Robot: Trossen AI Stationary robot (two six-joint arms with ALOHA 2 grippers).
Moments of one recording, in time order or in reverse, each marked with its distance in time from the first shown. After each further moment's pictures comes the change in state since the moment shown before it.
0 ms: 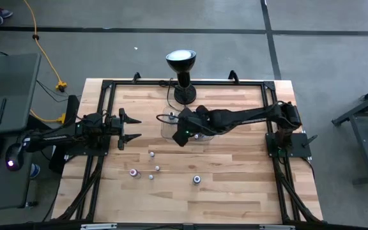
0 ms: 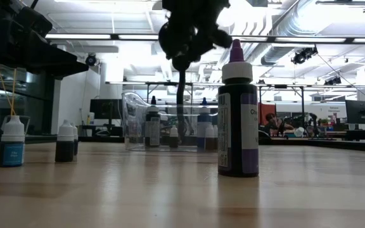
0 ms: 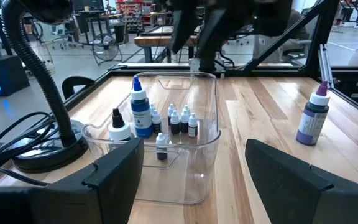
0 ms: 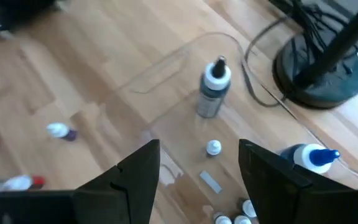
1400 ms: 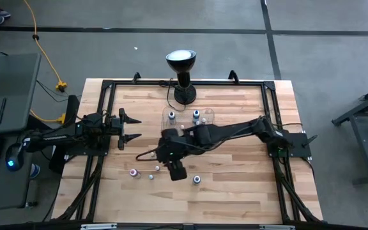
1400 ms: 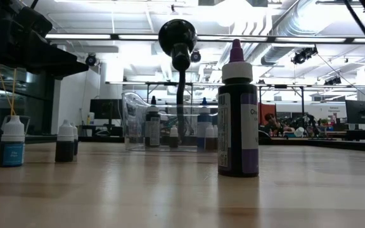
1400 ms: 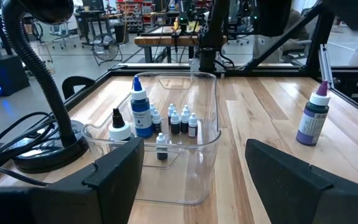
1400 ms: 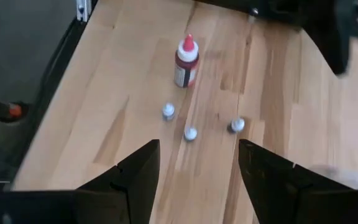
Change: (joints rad) left arm 0.000 0.000 0.000 0.000 0.000 0.000; right arm 0.158 0.347 0.689 -0.259 -0.414 -0.664
